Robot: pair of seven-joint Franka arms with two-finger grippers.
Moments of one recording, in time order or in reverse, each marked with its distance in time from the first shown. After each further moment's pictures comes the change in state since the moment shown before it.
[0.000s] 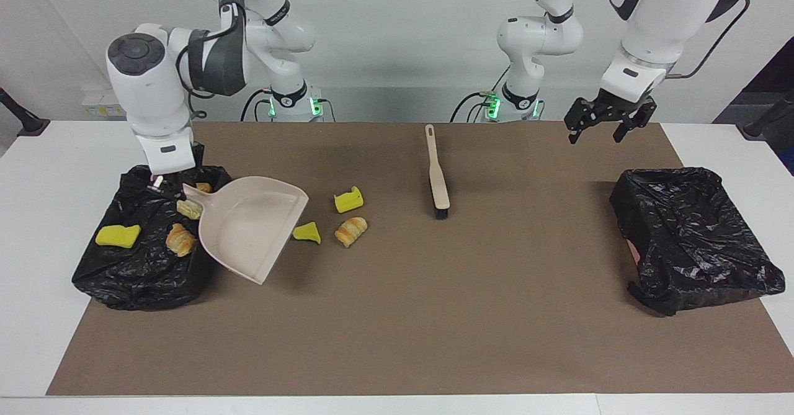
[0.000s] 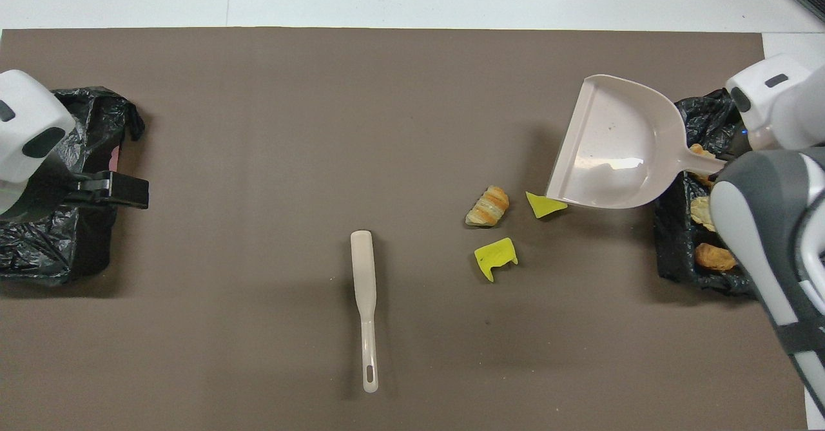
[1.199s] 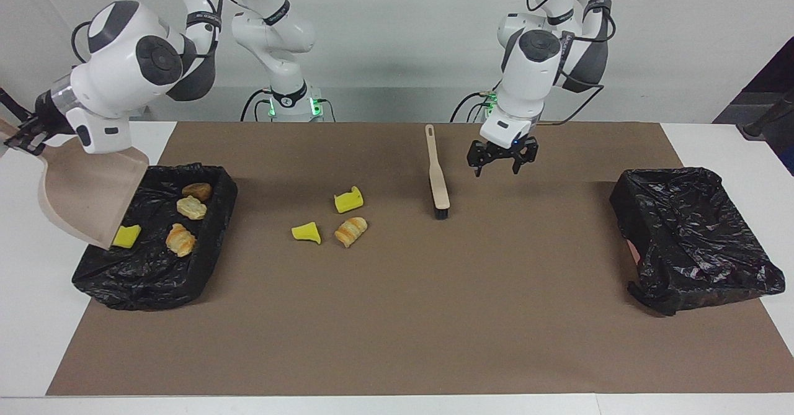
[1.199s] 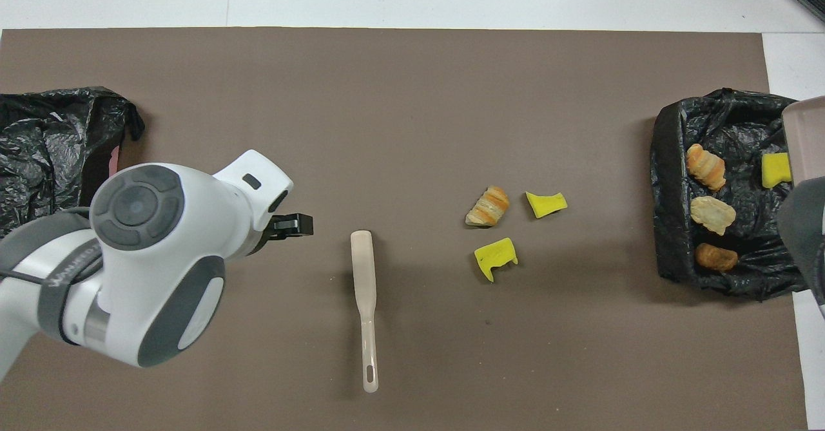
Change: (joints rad) left arm -0.267 0.032 -0.005 -0.347 -0.002 0.400 -0.331; right arm -0.085 -0.045 -0.012 0.049 -0.892 -0.081 -0.360
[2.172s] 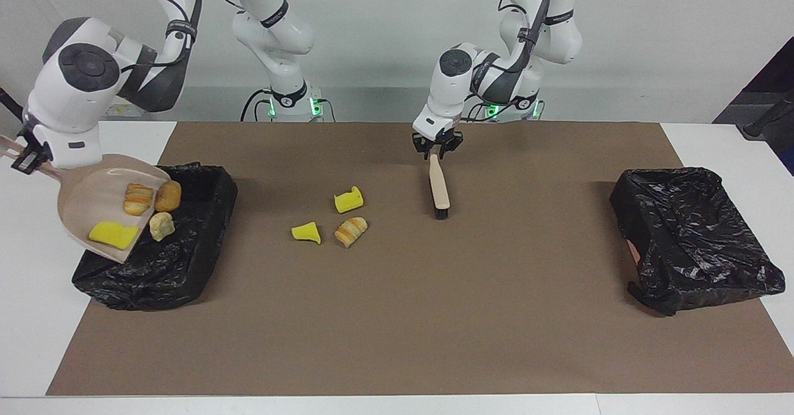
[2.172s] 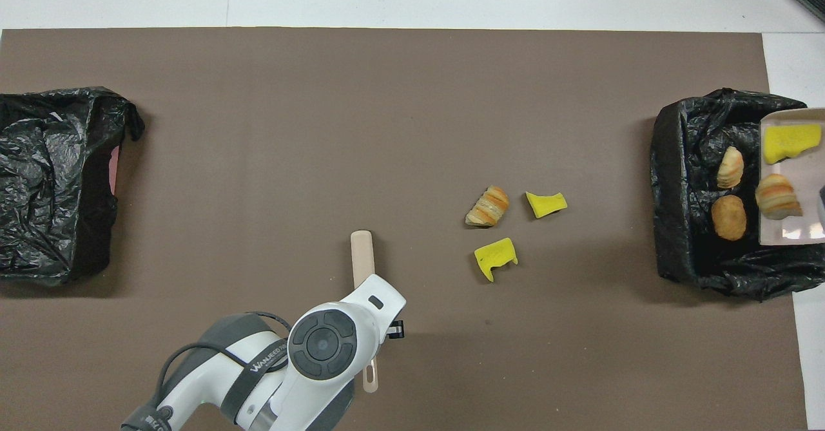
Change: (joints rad) left arm -0.358 0.016 -0.021 -0.331 -0.144 0.289 -0.289; right arm -0.107 0.052 -0.025 0.009 0.198 0.069 0.015
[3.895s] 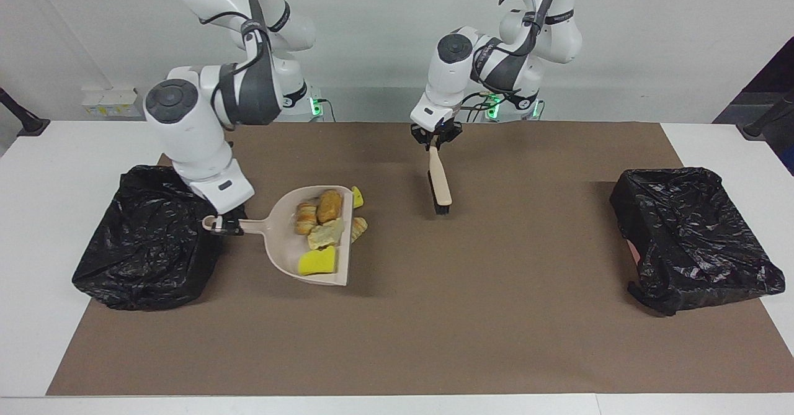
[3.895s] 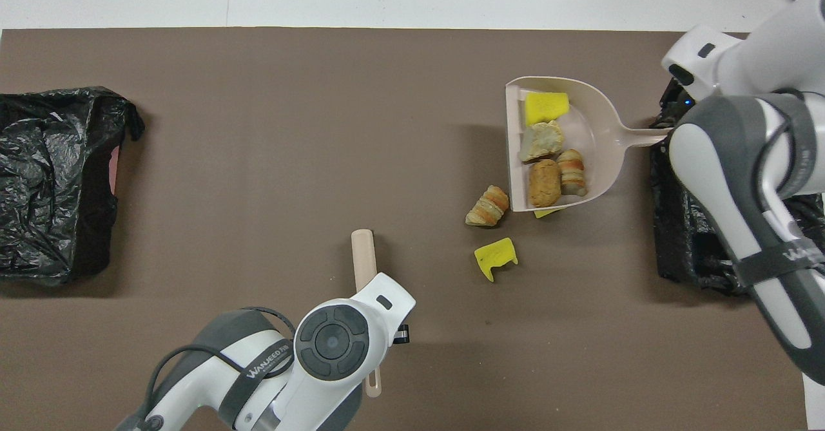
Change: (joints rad) left arm -0.005 -0.027 -0.020 0.064 -0.003 -0.137 -0.016; right arm 0.216 0.168 0.010 0.150 0.854 -0.003 -0.099
